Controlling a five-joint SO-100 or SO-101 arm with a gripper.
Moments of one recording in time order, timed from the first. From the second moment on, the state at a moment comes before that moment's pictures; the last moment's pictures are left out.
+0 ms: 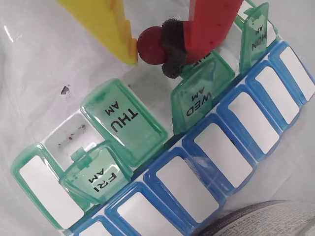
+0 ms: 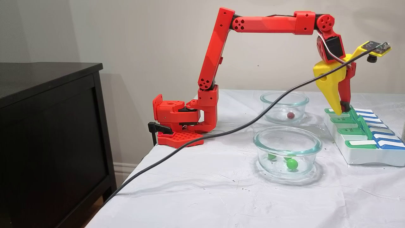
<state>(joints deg) -4.4 91.6 77.1 64.4 -50.1</state>
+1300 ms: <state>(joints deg) -11.5 105.6 86.7 67.1 -35.7</state>
